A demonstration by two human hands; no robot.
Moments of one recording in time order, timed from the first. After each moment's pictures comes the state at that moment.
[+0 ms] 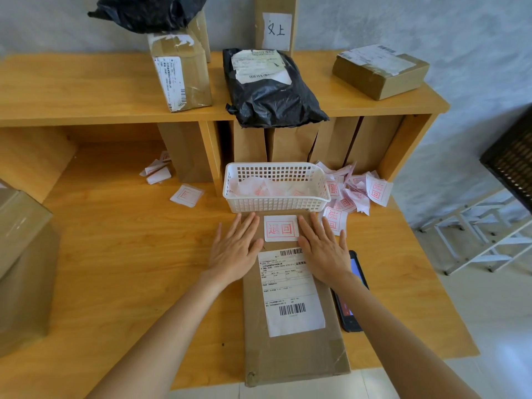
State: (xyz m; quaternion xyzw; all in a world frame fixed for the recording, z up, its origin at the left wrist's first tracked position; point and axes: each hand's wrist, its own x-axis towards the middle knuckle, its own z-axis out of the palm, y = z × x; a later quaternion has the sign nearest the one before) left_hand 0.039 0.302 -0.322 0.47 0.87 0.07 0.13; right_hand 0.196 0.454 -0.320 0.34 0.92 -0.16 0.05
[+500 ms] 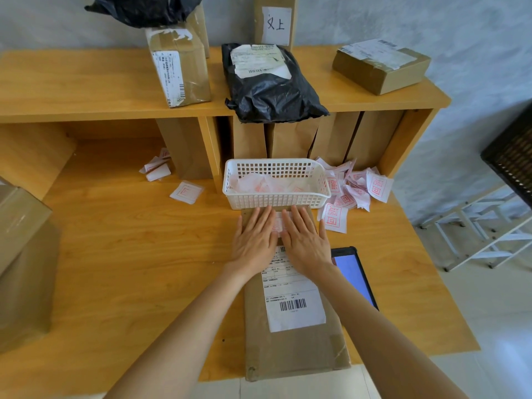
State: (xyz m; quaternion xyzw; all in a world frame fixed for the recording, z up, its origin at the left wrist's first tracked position) left_hand 0.062 0.336 -0.324 0.48 0.86 0.09 0.11; right_hand 0.166 0.433 -0.318 0.31 0.94 -0.14 0.02
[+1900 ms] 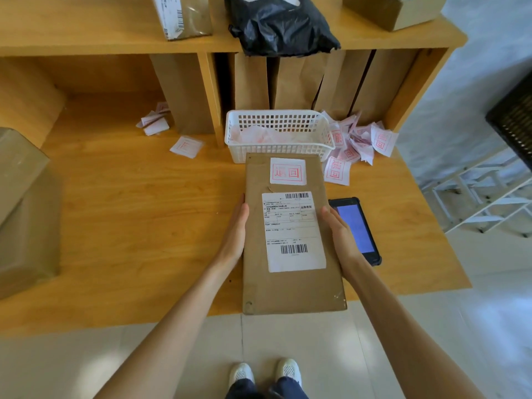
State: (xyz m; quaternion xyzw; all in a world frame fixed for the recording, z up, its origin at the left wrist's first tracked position) left_hand 0.095 0.248 -0.363 0.16 0.66 0.61 0.42; right_hand 0.258 0.389 -0.326 0.42 0.53 -0.72 -0.15
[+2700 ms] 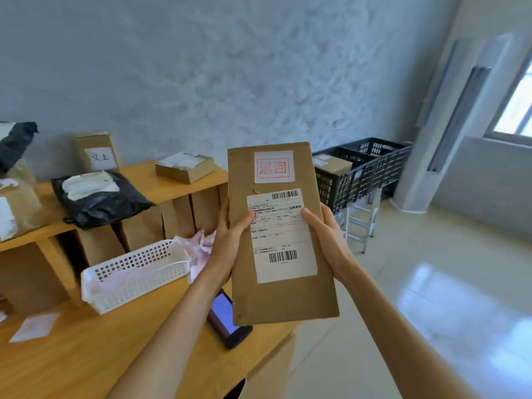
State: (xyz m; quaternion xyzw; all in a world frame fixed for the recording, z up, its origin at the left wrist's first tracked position) left_hand 0.268 0.381 -0.104 0.40 0.46 0.65 0.45; right_hand 0.457 0.417 -0.099 0.41 0.56 -0.53 -0.48
